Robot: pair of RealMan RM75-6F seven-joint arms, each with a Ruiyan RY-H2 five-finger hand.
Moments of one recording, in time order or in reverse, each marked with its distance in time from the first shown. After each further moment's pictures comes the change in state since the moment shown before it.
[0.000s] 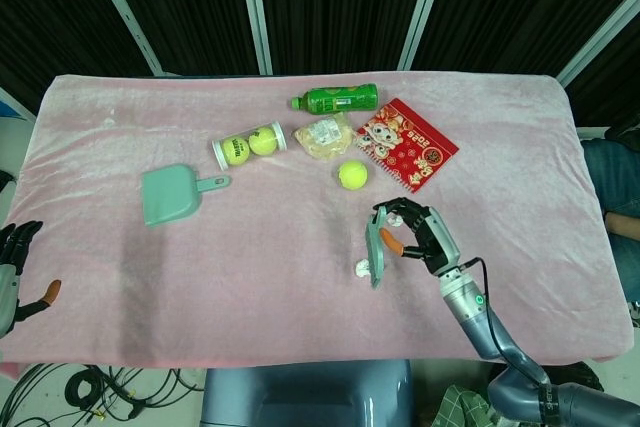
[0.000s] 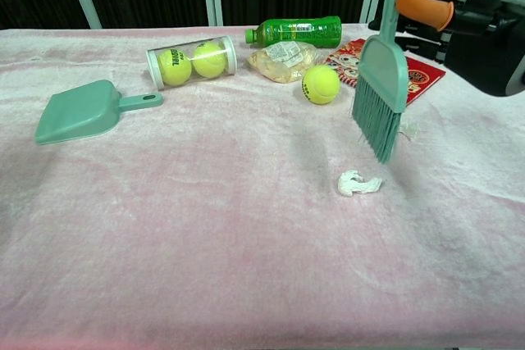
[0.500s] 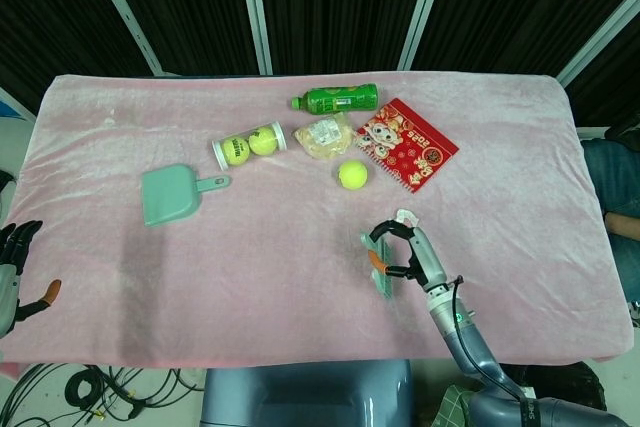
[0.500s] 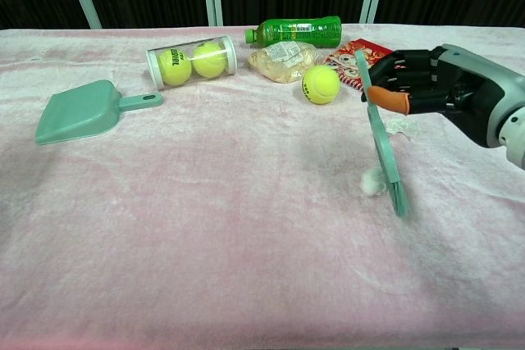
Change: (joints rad) left arm -0.001 -0.002 0.000 0.003 0.001 -0.001 0.005; right arm -0.037 -0.093 -0.034 -0.082 0.201 -0.033 -0.543
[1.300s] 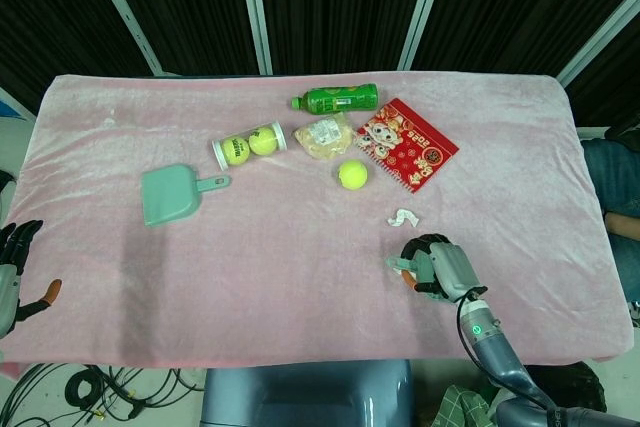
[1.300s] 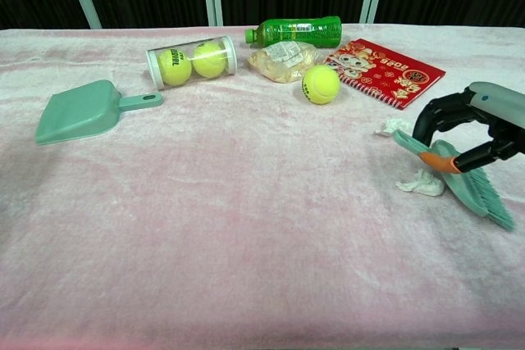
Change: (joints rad) left arm 0.000 -0.003 0.001 0.003 0.006 0.005 0.002; right arm -0.016 0.079 -0.115 0.022 0.066 0.035 -0.560
